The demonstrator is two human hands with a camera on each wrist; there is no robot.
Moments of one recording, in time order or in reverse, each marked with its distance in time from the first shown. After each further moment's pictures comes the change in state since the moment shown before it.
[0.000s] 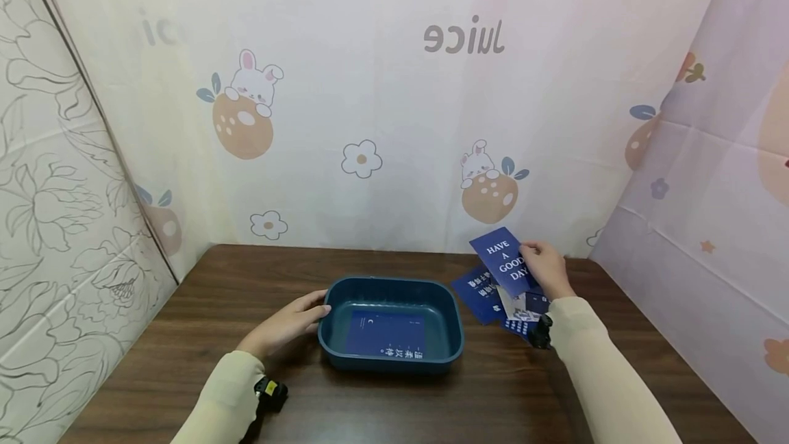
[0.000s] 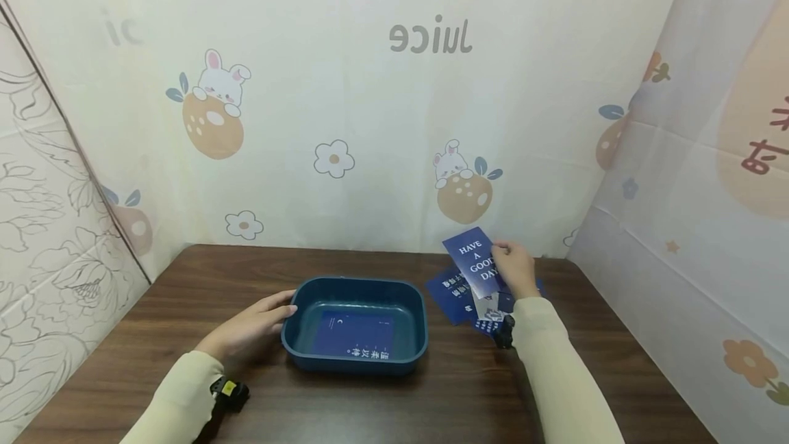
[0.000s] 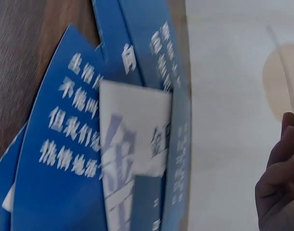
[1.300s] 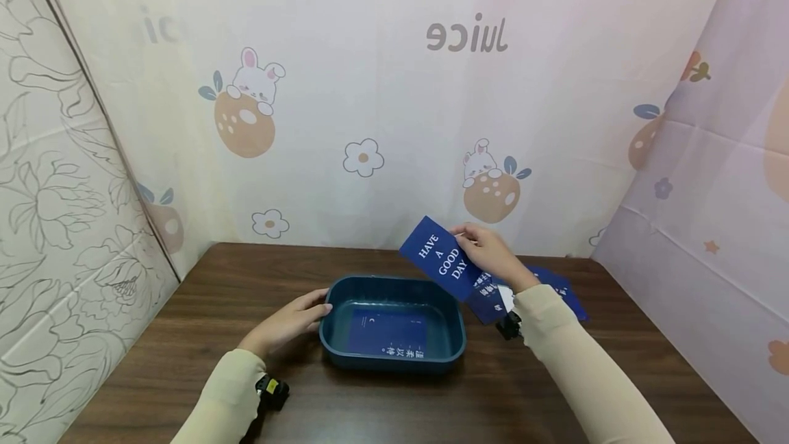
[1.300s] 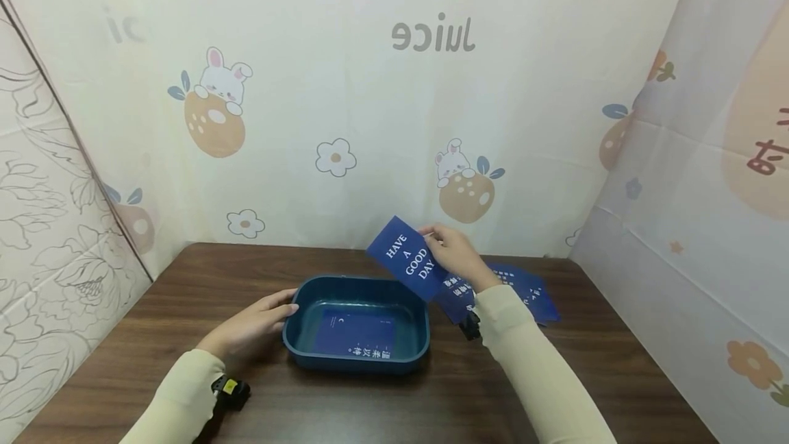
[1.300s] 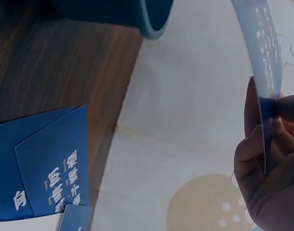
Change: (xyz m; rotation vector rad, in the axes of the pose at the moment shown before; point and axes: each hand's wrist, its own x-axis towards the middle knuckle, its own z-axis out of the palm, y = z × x) left_hand 0.001 0.000 0.001 -0.004 0.001 -0.003; right_hand -0.031 -0.102 0.042 -0.035 -0.336 -0.431
